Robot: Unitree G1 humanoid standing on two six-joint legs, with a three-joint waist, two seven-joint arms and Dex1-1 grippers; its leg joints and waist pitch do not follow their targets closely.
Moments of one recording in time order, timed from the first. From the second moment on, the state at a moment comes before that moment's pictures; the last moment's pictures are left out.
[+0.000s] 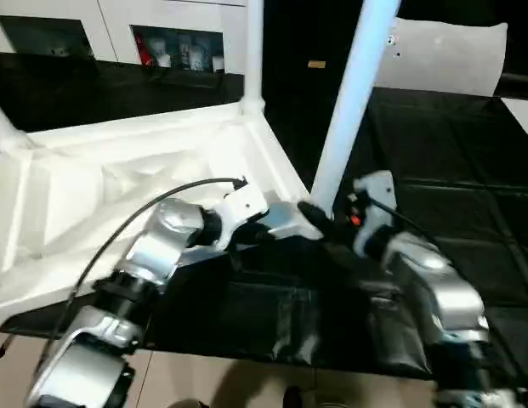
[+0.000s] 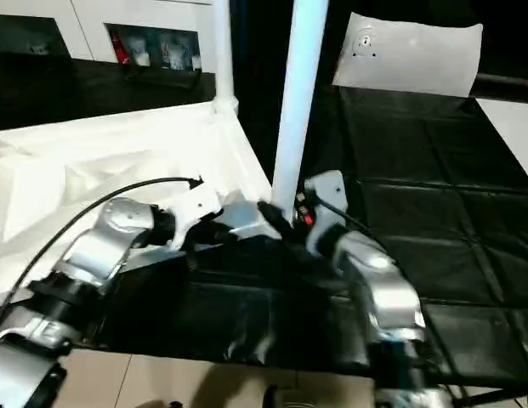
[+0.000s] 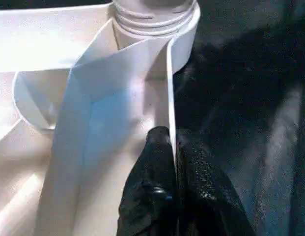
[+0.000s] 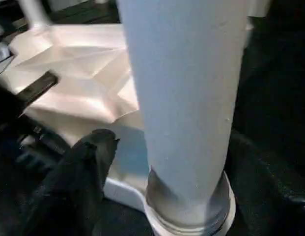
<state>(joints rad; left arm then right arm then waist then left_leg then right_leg) -0.61 0.34 -0.30 0.43 0.13 0.24 -1.09 -0.29 -0.23 0.01 0.05 0.21 0.40 0.71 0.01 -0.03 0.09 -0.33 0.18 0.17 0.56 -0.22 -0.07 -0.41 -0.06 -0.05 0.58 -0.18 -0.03</state>
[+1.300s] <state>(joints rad) -0.63 0.49 -0.41 0.54 0.04 -0.17 -1.54 -0.34 -0.53 0.18 0.16 0.34 0.31 1.45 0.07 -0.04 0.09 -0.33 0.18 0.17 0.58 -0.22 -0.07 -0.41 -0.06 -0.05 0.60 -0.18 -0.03</state>
